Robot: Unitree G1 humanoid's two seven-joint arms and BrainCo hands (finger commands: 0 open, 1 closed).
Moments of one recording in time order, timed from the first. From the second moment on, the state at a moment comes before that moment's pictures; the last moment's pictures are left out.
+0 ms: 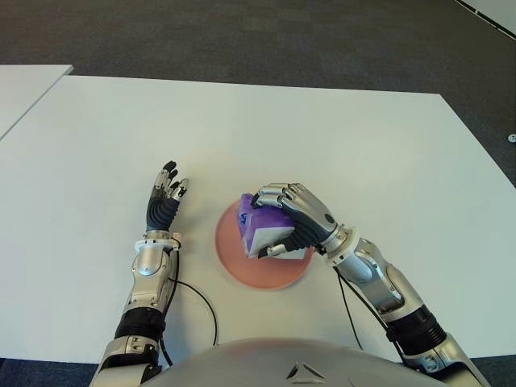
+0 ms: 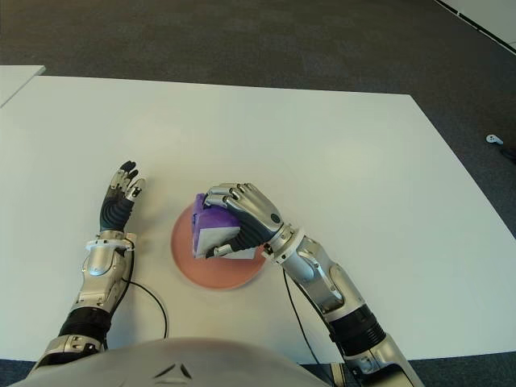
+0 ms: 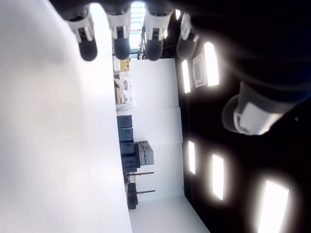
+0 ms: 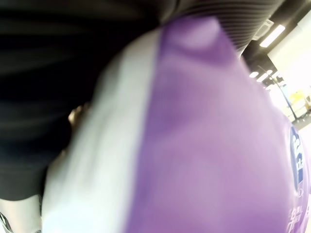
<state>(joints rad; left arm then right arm) -0.01 0.10 0.14 0.49 -0.04 -0.55 0.00 -0.04 -0.43 0.39 -0.17 -0.64 -0.51 -0.02</state>
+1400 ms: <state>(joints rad) 0.00 0.10 0.13 0.47 -0.04 -0.54 -0.03 -0.14 -0.46 0.41 -0.05 -0.73 -0.60 0.05</state>
